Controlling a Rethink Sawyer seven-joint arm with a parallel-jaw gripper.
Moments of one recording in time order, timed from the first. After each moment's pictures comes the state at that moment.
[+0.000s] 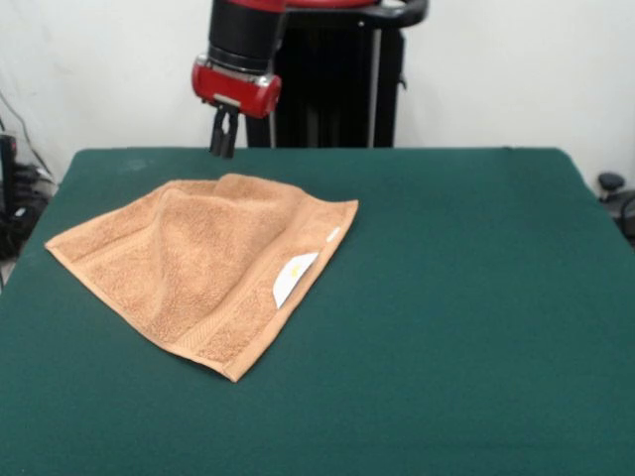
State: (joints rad) arm -0.34 -0.61 -0.24 2.04 -0.52 -0.13 2.17
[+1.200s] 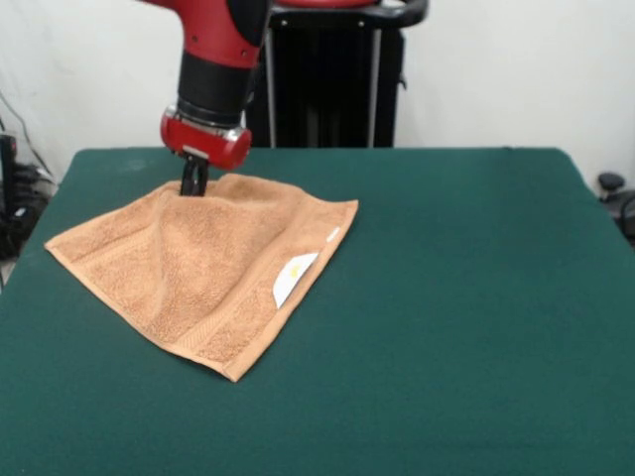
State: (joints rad) arm -0.37 -0.46 -0.23 1.87 -0.48 -0.12 2.17
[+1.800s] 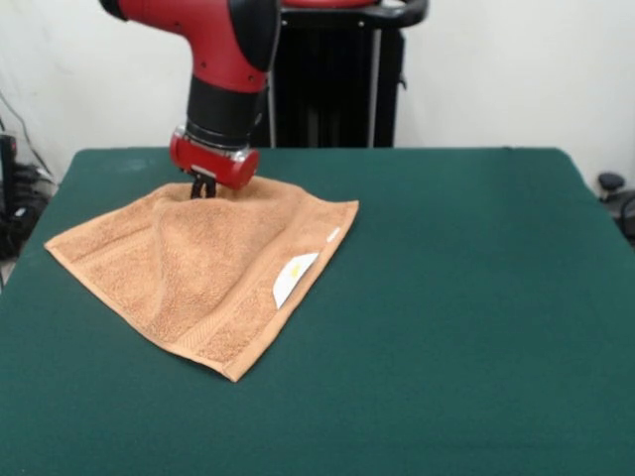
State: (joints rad) arm -0.34 -0.39 -0.25 1.83 -0.41 -0.13 2.17
